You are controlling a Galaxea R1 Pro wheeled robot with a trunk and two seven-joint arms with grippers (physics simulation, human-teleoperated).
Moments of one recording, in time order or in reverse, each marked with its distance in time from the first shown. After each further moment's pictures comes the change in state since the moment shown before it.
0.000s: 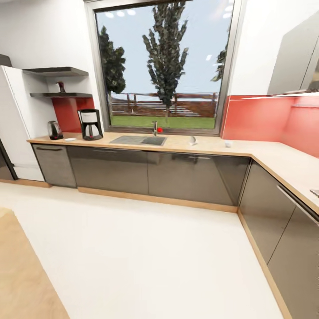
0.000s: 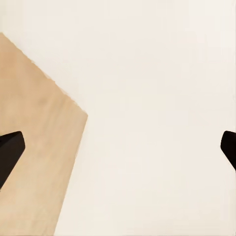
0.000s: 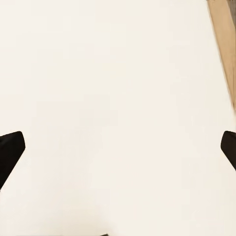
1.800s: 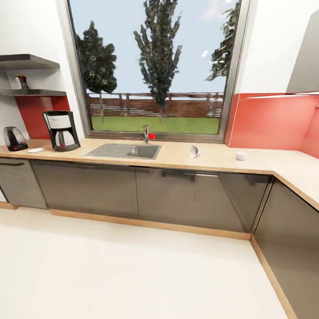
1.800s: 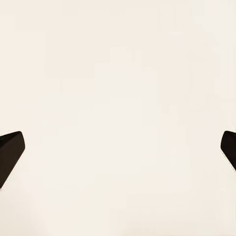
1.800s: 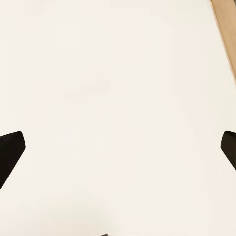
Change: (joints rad) left arm 0.000 0.000 0.000 0.002 0.001 -0.004 0.000; right arm 0.000 0.000 0.000 0.002 0.000 -0.001 -0.001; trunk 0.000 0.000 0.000
